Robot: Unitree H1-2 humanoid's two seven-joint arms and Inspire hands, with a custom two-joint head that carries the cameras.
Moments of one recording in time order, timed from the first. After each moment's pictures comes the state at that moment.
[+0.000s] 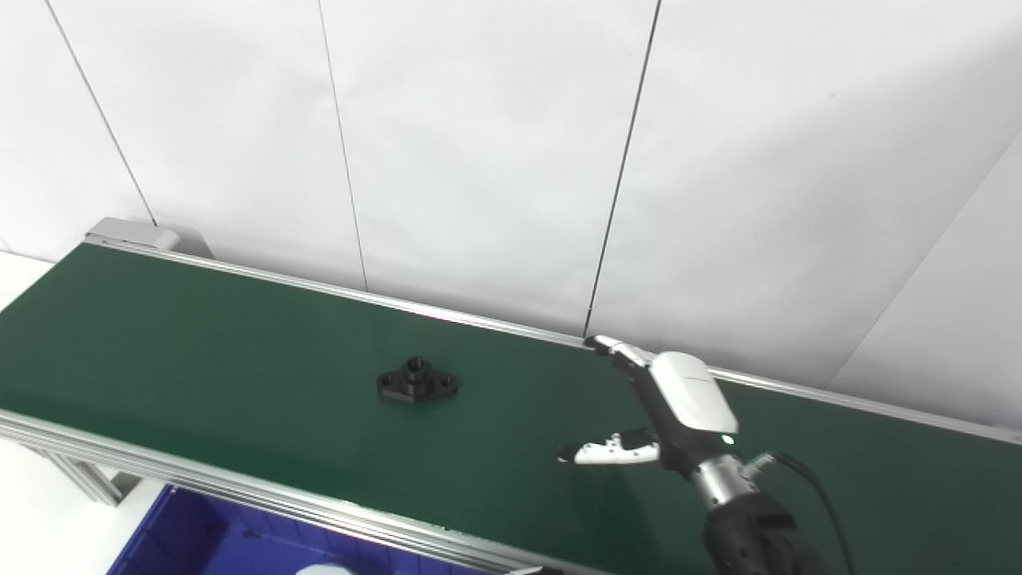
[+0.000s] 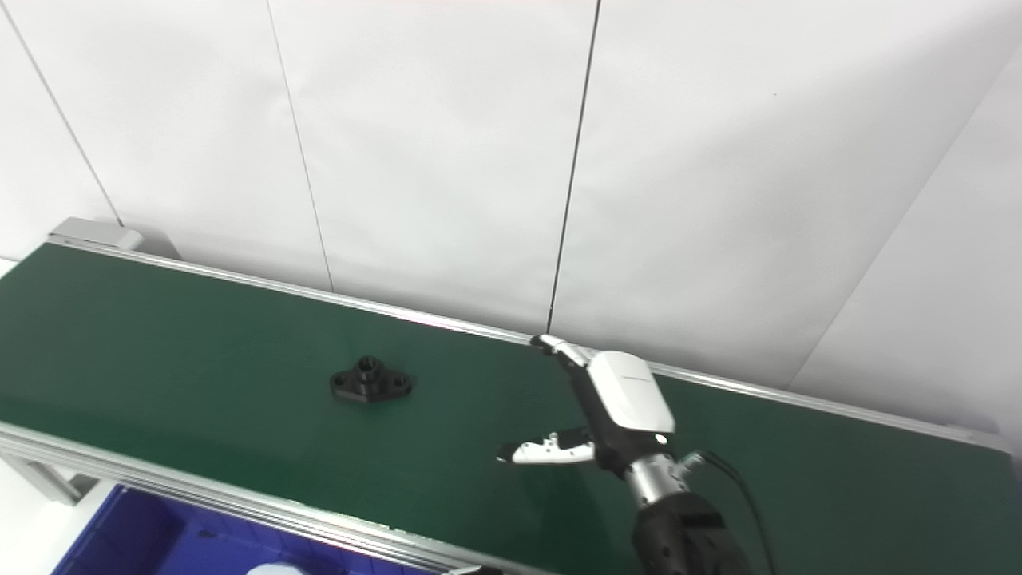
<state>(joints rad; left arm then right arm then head) 0.39 0.00 -0.31 0.16 0.12 -0.42 -0.15 -0.36 -0.11 0.38 0.16 -0.85 -0.05 0.09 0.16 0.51</state>
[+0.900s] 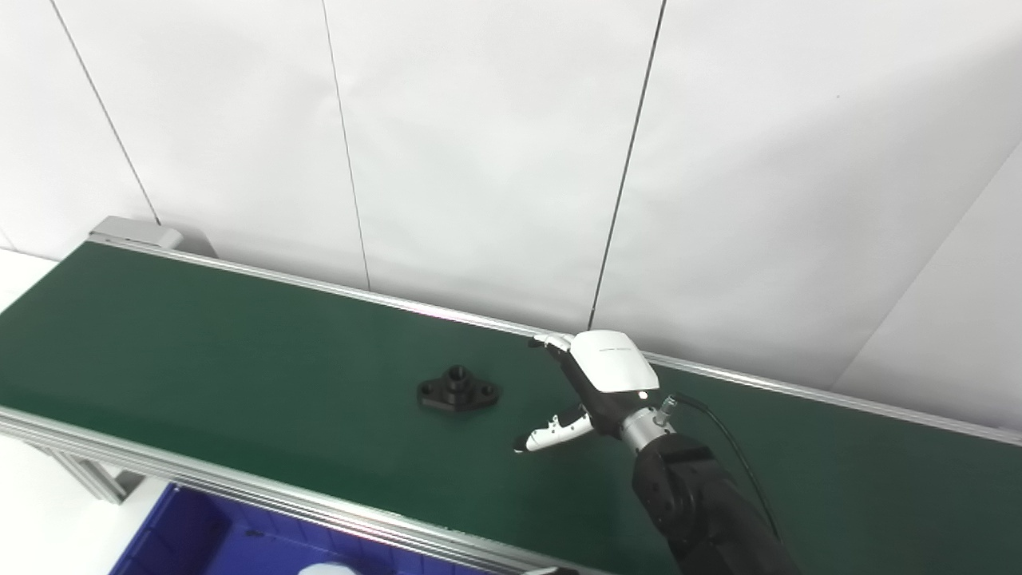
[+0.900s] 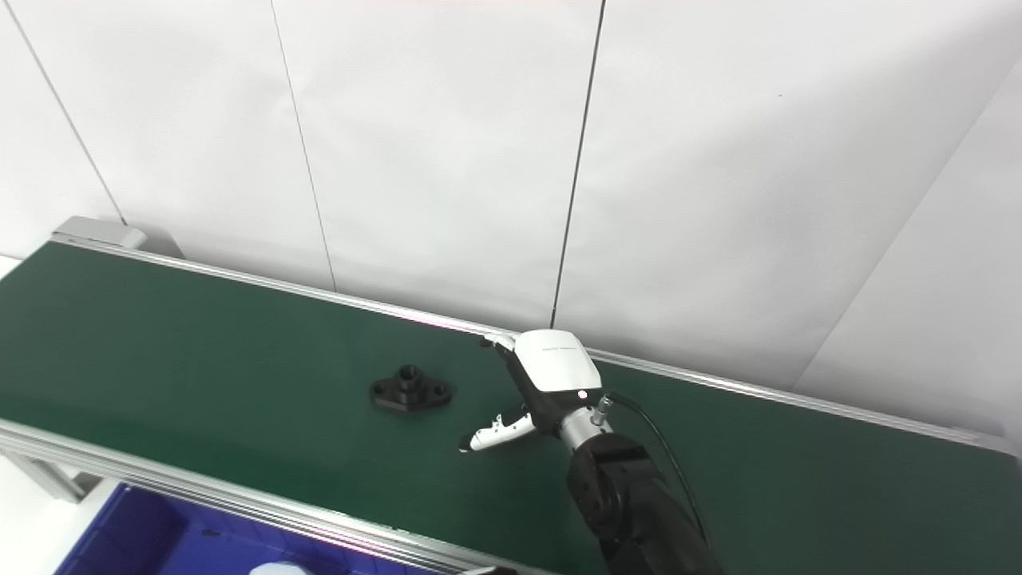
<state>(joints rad) 0.40 -0.01 -0.34 0.13 0.19 -0.39 -0.12 -0.56 -0.05 0.53 0.46 -0.97 0.03 0.09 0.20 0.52</state>
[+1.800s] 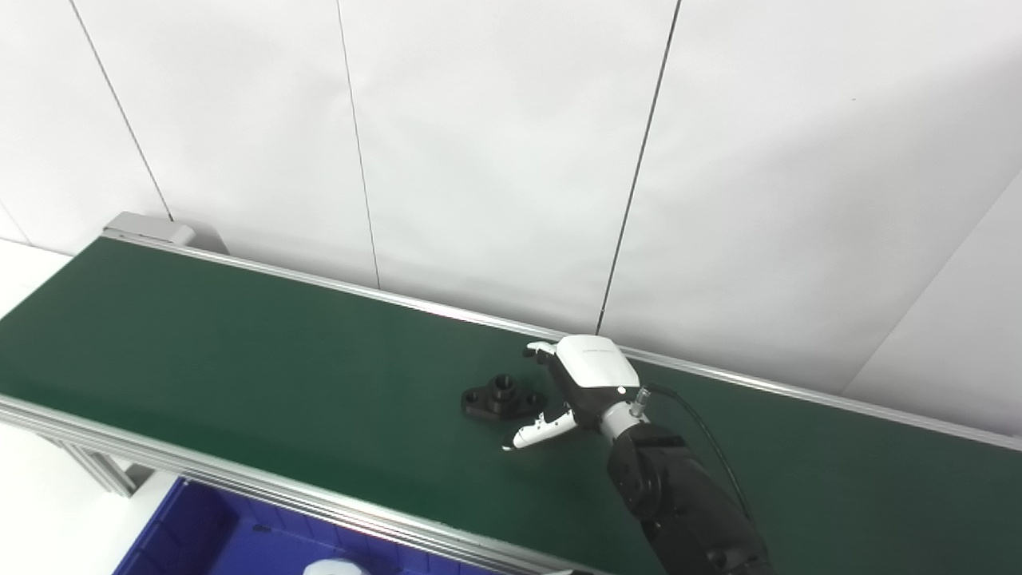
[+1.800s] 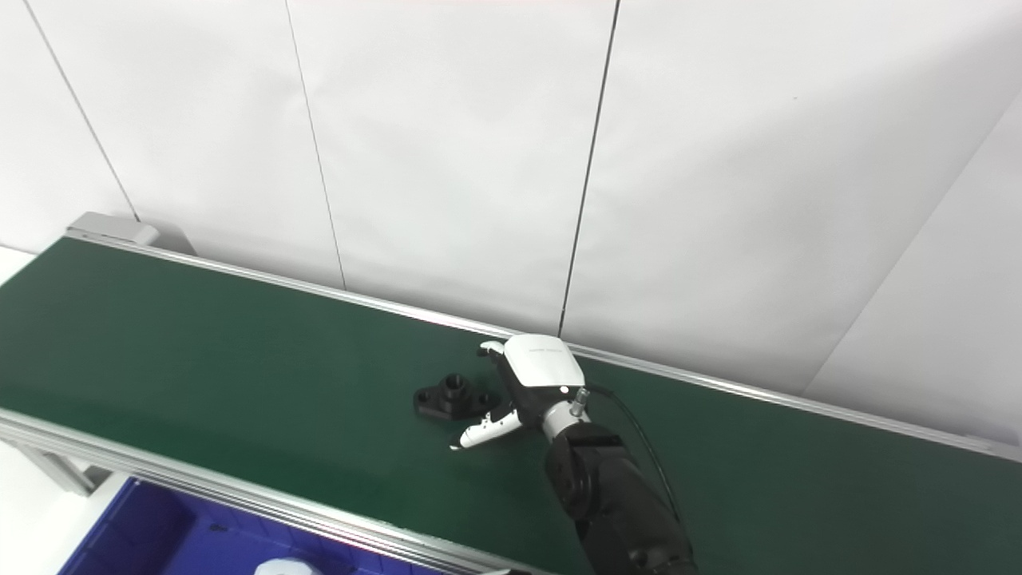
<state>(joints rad) 0.42 -0.01 -0.36 0.08 0.21 -0.38 -0.11 -0.66 0.03 0.58 0.70 -0.94 0.07 0.03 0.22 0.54</state>
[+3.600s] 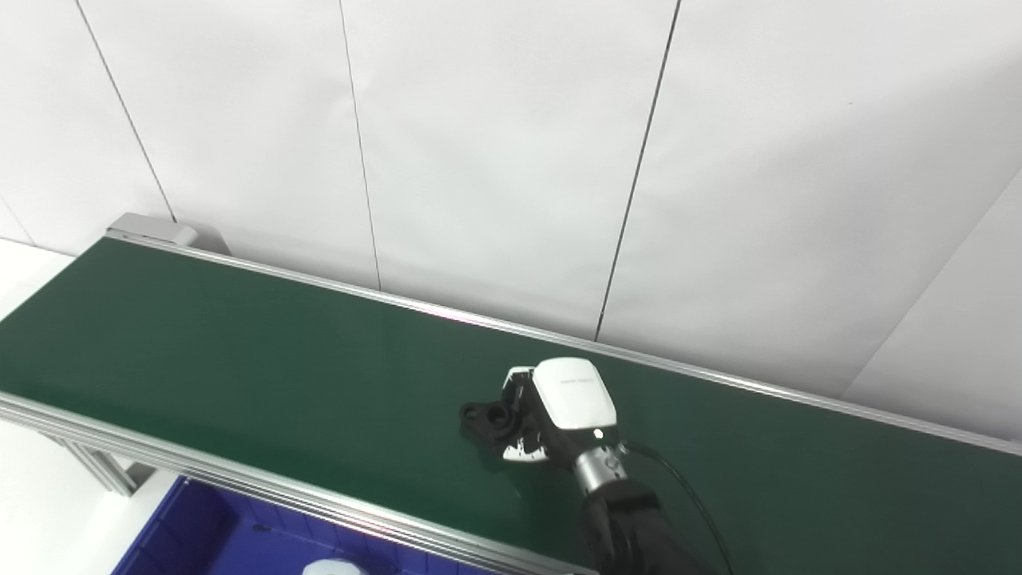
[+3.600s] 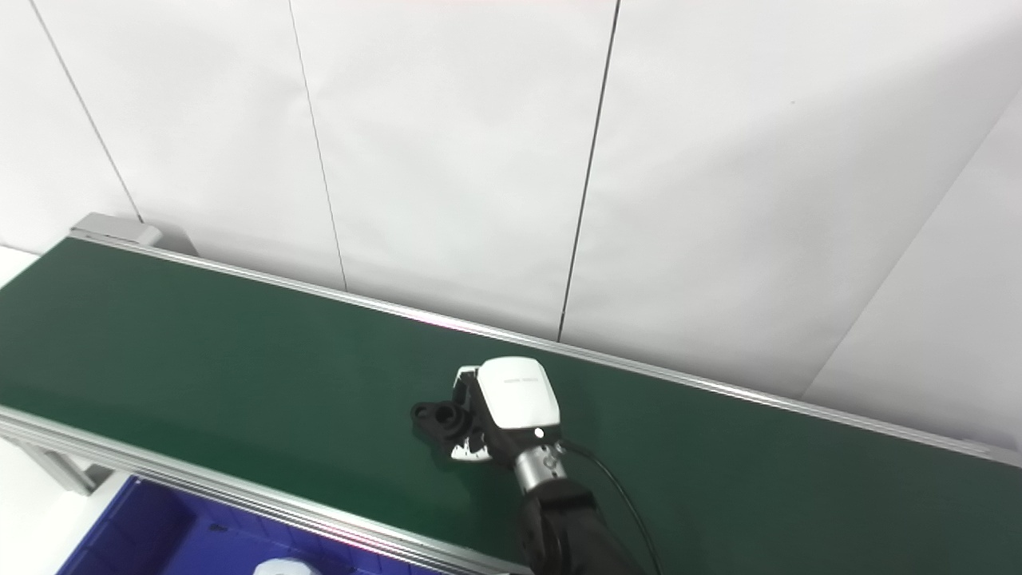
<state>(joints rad) 0.45 -0.01 -0.36 0.02 0.19 -0.35 -0.11 -0.49 0.02 0.72 0.62 -0.89 0.05 -0.31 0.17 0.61</state>
